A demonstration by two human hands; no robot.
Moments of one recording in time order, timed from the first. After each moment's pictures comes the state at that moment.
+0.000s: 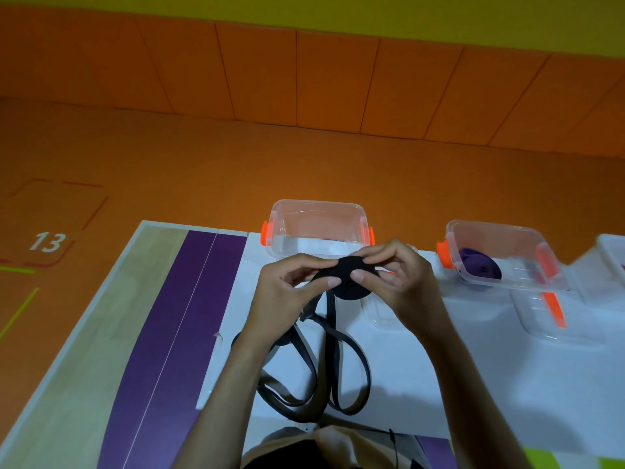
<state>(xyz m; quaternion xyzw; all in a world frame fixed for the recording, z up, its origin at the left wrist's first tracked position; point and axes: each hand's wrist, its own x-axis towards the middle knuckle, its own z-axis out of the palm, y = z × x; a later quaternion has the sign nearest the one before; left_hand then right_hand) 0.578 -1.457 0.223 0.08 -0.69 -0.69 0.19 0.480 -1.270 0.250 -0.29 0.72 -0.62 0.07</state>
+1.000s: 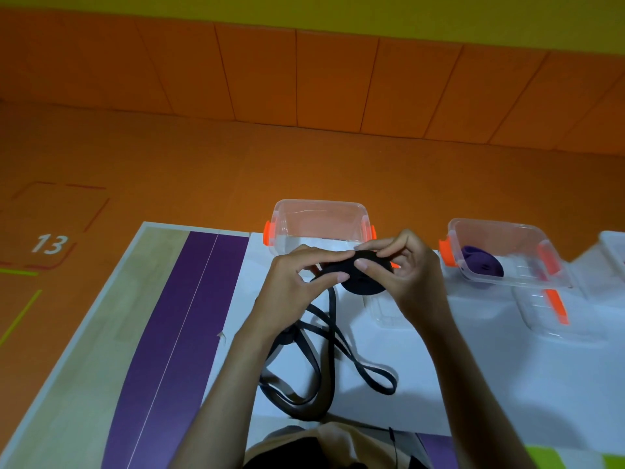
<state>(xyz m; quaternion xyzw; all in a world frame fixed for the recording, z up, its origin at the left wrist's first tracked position) 0.569 -1.466 0.227 0.03 -0.79 -0.60 0.16 0.481 -1.276 0.254 -0.29 0.72 -0.63 0.02</state>
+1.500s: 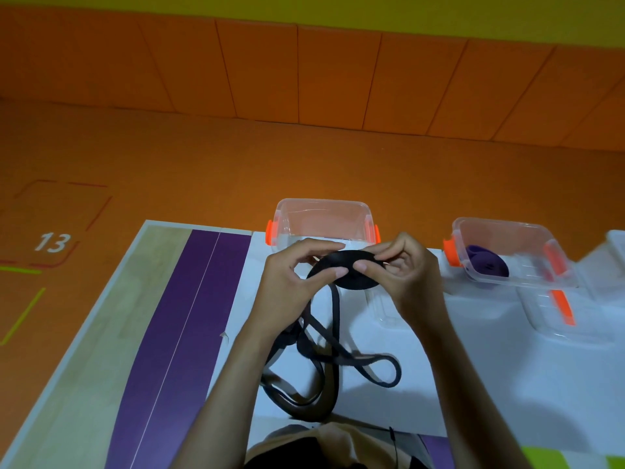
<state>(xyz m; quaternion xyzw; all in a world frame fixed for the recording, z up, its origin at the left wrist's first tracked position) 0.568 -1.470 0.231 0.05 -0.76 -0.61 0.21 0.478 -1.284 0.243 -0.26 0.73 -0.63 0.02</state>
